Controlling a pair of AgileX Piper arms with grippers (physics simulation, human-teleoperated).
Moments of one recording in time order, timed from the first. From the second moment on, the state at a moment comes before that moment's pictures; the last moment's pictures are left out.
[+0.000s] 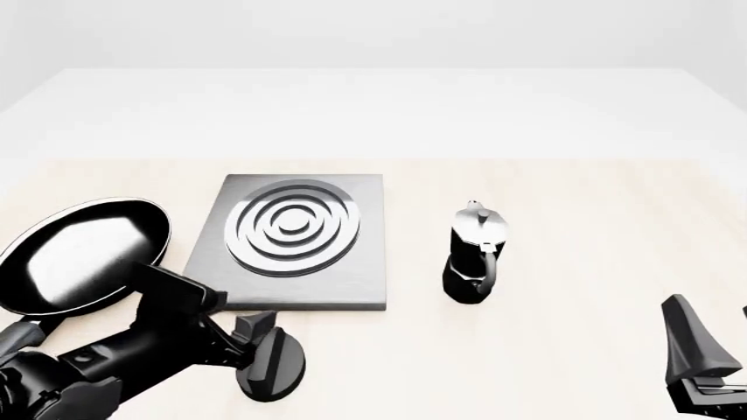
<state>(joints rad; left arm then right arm) -0.49 1.18 -0.26 -0.26 -0.09 -0.01 0.00 0.00 -0.02 0.05</state>
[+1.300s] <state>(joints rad) -0.56 1.48 -0.25 -0.44 -0.22 -0.01 0.00 0.00 -0.02 0.07</state>
